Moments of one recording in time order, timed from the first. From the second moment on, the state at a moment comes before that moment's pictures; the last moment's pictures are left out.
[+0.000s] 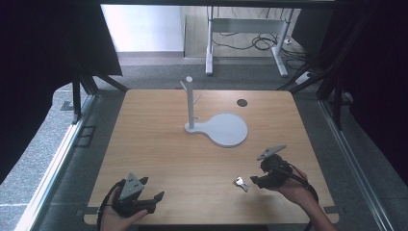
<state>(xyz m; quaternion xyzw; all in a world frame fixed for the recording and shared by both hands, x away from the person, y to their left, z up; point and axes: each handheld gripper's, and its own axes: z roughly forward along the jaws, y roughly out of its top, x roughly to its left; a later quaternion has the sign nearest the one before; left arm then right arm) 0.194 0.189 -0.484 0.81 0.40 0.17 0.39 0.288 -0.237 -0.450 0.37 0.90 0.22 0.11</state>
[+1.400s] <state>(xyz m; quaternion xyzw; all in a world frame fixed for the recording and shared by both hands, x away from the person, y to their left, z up) 0.194 0.192 -0.484 0.81 0.40 0.18 0.40 0.299 -0.184 -0.502 0.33 0.93 0.16 0.08</state>
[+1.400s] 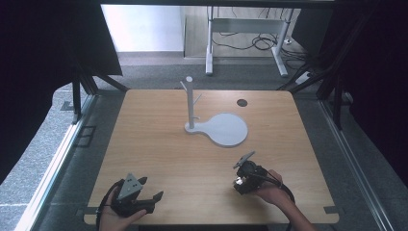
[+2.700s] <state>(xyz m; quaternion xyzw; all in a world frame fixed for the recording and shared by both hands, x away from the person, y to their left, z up) 0.194 0.195 -0.484 0.80 0.41 0.18 0.40 0.305 -0.188 -0.485 0.33 0.93 0.15 0.06</state>
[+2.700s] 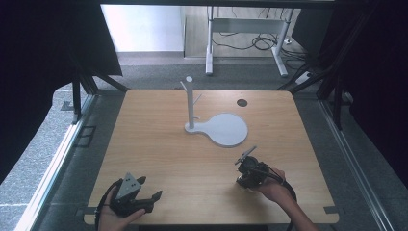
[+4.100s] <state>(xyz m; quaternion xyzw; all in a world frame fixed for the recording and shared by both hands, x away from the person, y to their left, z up) 0.194 0.197 -0.483 0.80 0.41 0.18 0.40 0.319 -0.194 -0.419 0.33 0.92 0.20 0.10</state>
